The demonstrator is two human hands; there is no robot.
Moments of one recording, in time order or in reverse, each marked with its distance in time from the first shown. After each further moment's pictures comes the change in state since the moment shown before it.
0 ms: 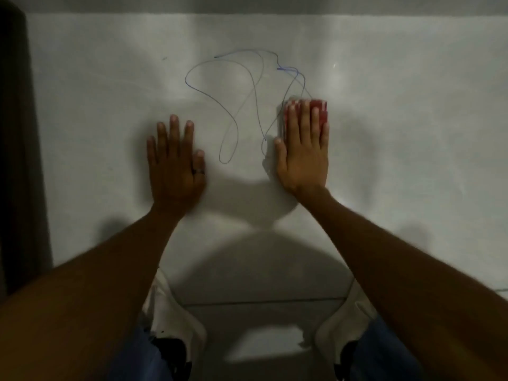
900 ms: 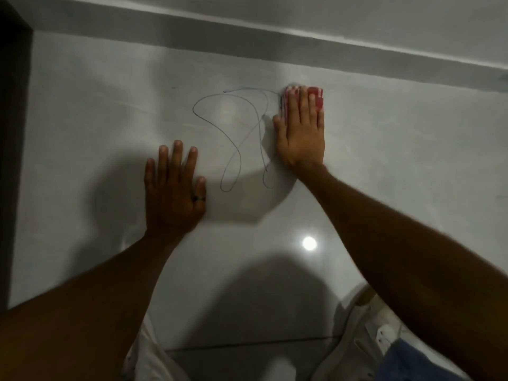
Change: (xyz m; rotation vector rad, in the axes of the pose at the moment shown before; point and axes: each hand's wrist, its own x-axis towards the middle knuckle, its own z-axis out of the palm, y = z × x) left_hand 0.002 -0.007 0.008 -0.075 0.133 0.022; right_hand 0.102 -0.012 -0.019 -0.064 0.045 -0.005
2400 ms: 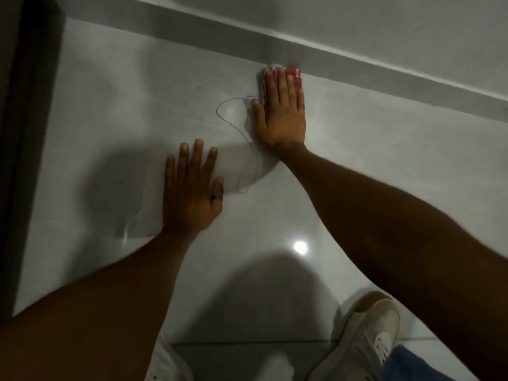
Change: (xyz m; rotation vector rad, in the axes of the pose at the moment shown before) left_hand 0.000 0.004 -0.014 -0.045 -0.014 -0.013; right_hand 0.051 -0.073 0.015 0.013 -0.037 -0.114
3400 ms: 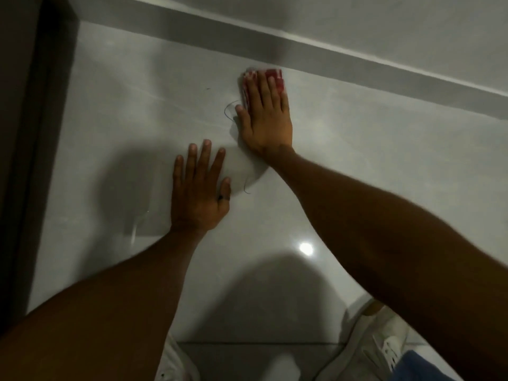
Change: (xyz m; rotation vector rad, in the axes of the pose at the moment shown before) left_hand 0.000 0.000 -0.001 0.000 -0.007 0.003; right_hand -0.010 -0.041 0.011 -0.010 -0.007 -0.108
